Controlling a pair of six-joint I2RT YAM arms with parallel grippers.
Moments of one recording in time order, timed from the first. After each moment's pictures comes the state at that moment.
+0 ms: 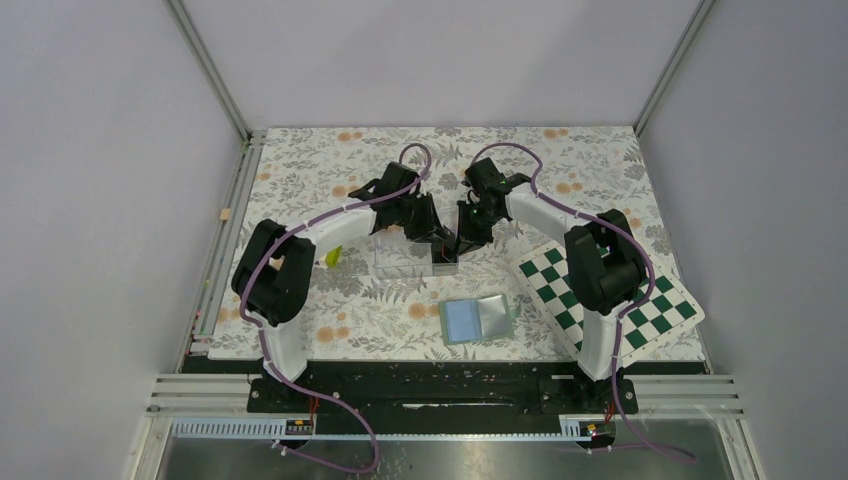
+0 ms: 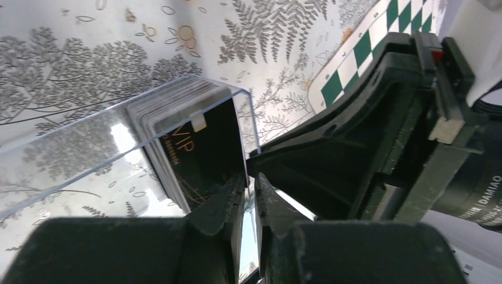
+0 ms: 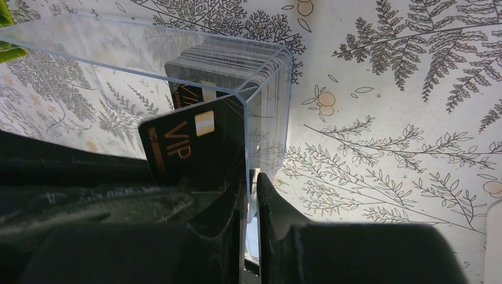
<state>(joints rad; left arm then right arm) -0.55 1.85 1.30 -0.31 0.43 -0.72 0.51 1.95 1.44 -0.70 -0.32 0.54</state>
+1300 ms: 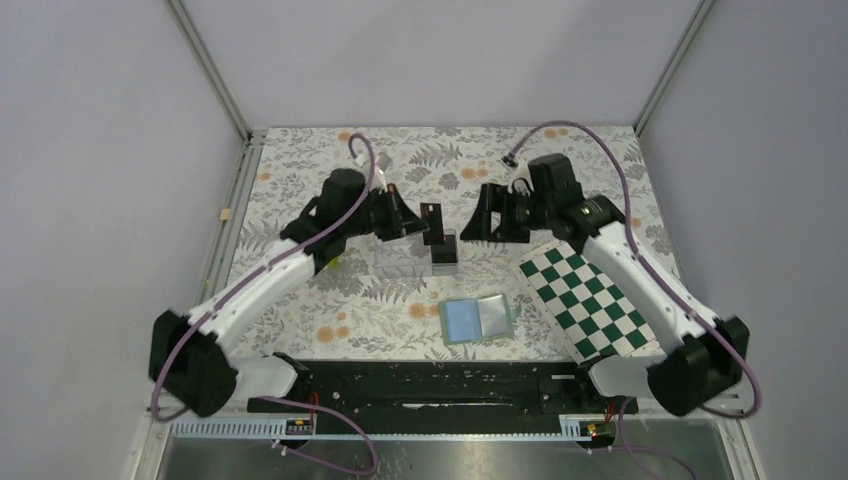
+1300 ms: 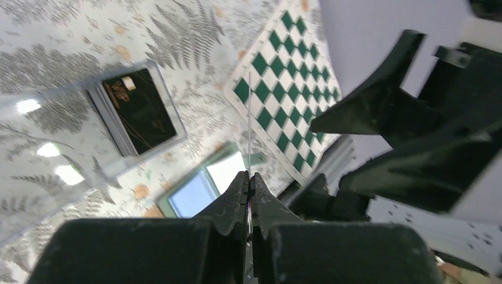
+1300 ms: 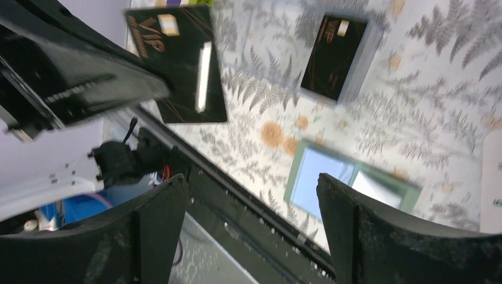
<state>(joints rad) -0.55 1.37 1.11 -0.28 0.39 -0.73 0.47 1.38 1.27 -0.67 -0.43 0.50</state>
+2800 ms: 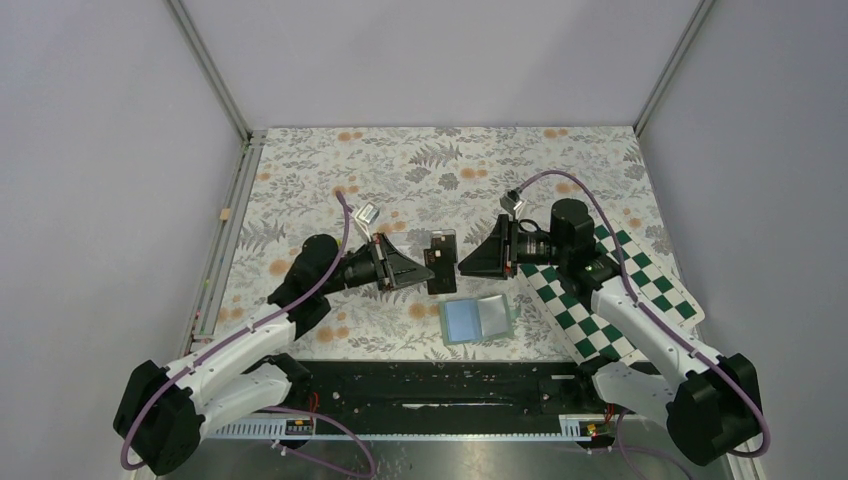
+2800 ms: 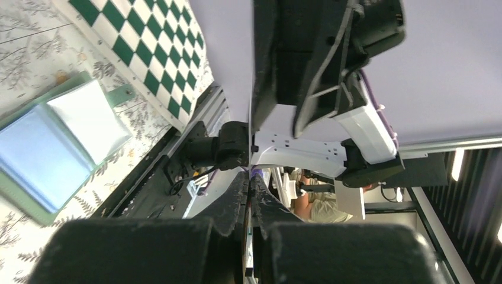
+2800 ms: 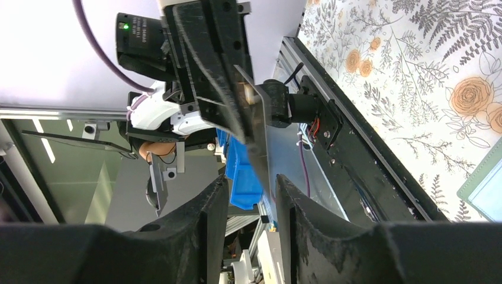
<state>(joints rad) -0.63 0.94 0.51 0.37 0.63 -1.25 0.43 1.07 0.69 0.09 -0.98 1.11</state>
